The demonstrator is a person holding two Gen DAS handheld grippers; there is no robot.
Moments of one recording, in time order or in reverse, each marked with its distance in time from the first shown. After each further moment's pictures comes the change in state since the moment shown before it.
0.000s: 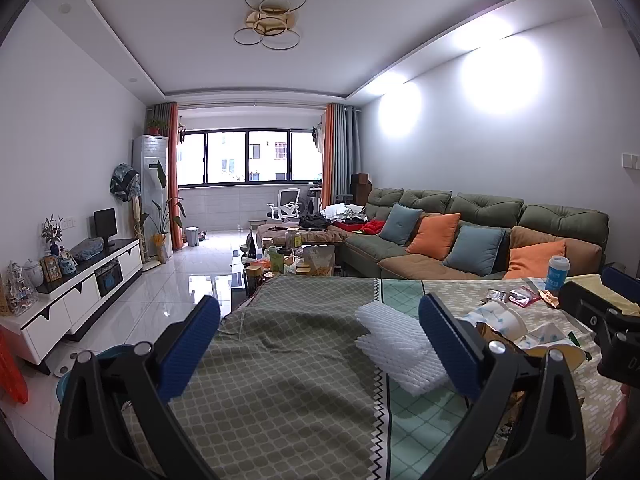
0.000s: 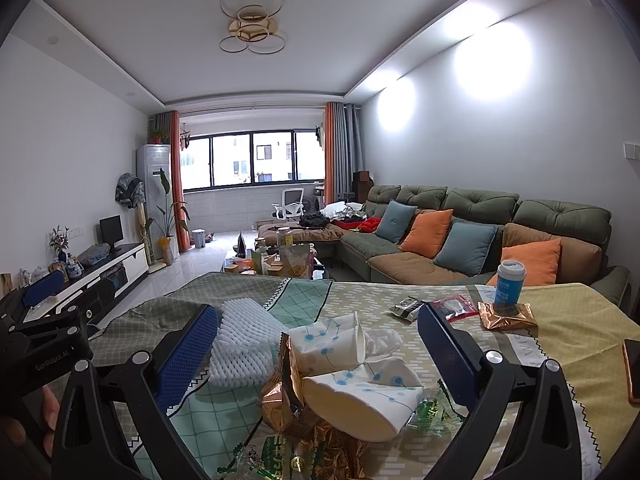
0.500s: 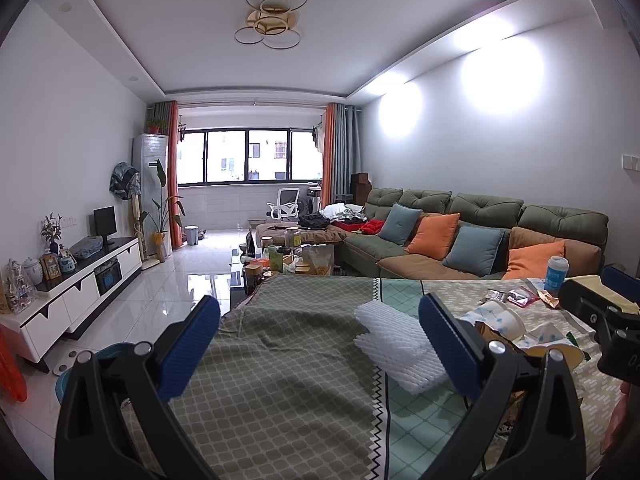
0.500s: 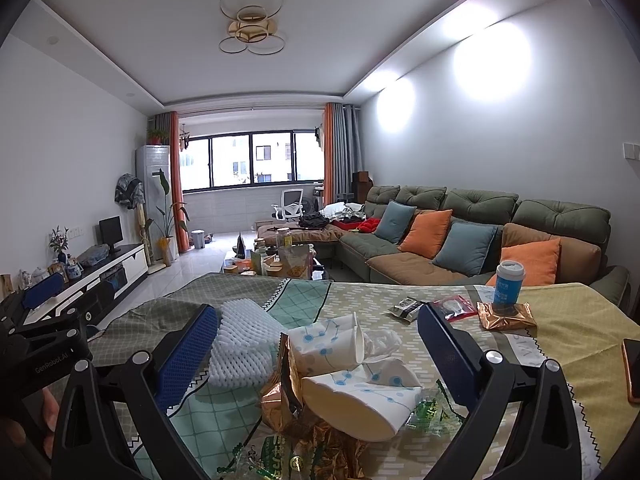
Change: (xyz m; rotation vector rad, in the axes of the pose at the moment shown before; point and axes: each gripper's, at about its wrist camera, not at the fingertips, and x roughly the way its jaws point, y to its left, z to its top) left arm 0.000 -0.001 0.000 -0.005 0.002 -0.002; right arm 0.000 0.000 0.000 0.004 -0.001 0.000
